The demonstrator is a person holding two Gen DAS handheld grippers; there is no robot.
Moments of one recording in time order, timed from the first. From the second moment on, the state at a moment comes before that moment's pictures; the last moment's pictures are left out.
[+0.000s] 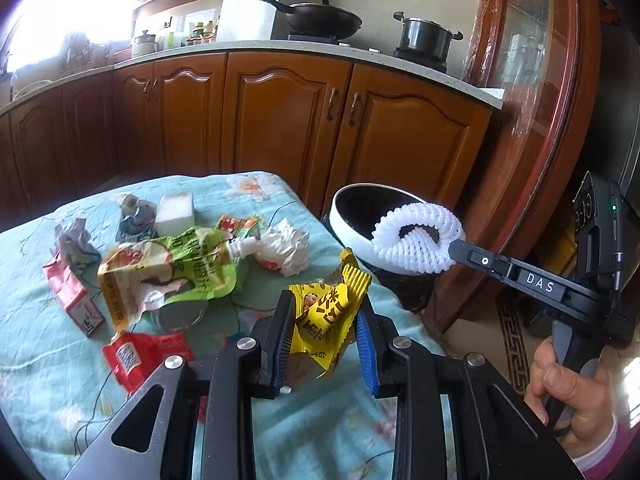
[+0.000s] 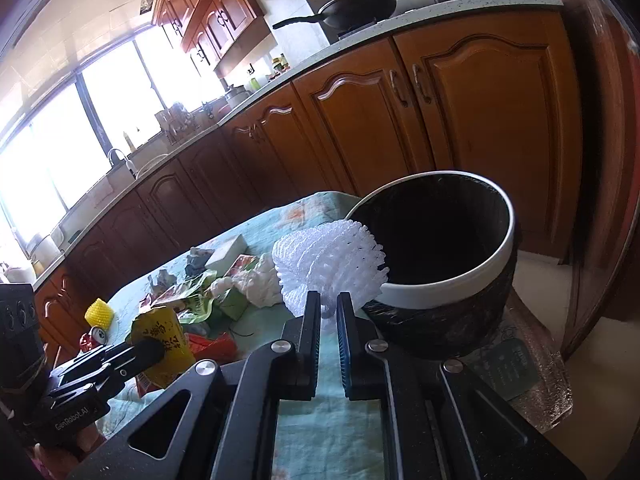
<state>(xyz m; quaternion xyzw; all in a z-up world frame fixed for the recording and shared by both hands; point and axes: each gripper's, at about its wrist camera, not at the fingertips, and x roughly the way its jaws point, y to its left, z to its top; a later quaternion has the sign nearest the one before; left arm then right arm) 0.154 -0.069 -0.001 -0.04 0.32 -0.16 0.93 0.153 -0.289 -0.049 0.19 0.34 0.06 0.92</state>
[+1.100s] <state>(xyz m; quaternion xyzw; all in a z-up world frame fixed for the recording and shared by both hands) 0.386 -0.191 -0.050 -0.01 0.41 -0.18 0.89 0.243 -0.373 -0.075 0.15 0.41 -0.01 0.90</state>
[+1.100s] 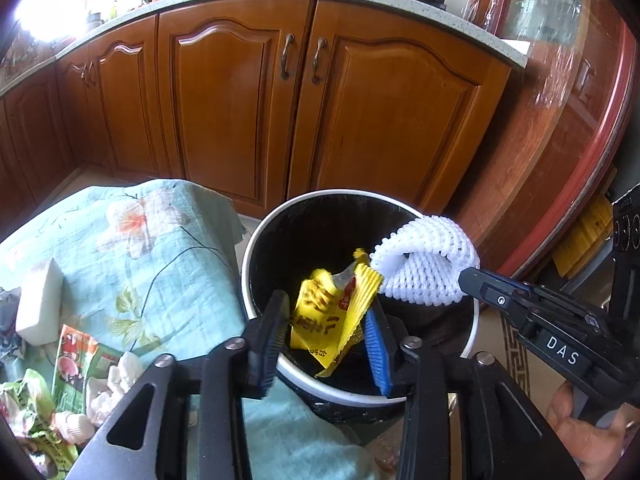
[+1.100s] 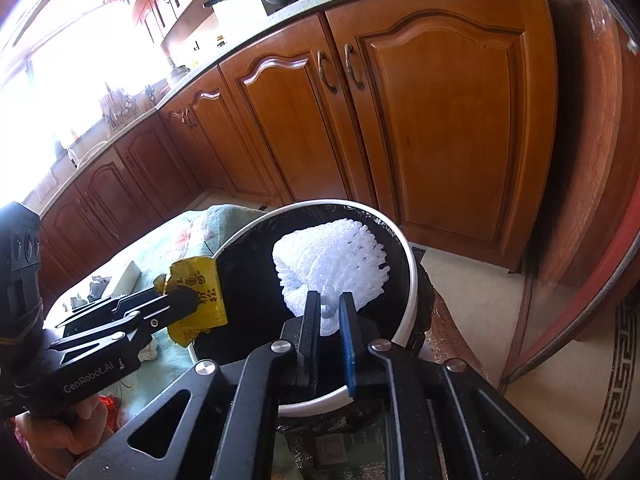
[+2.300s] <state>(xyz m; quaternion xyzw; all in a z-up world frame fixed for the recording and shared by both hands) 0.274 -0.126 -0.031 -0.06 0.38 -0.16 0.91 0.161 -0.336 -0.048 0.21 0.36 0.00 0.91</state>
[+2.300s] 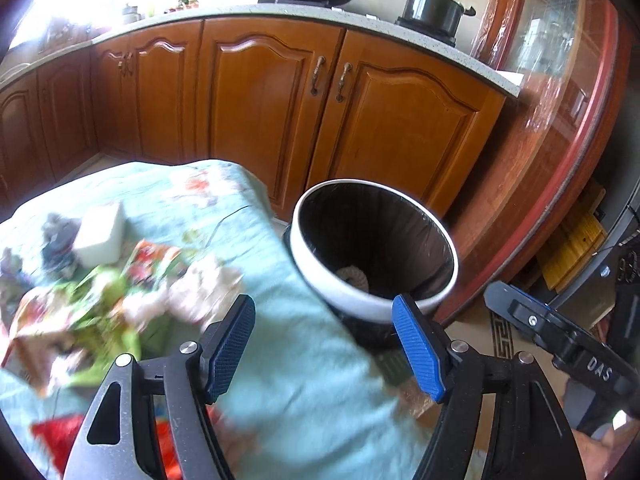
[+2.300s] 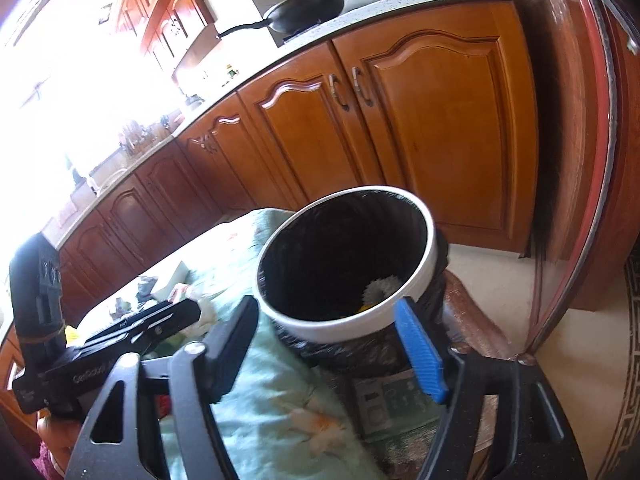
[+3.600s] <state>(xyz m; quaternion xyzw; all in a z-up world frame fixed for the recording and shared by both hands) 0.120 0.034 -0.014 -0.14 0.36 -0.04 0.92 0.149 -0.177 -0.064 0.21 0.40 0.15 0.88</state>
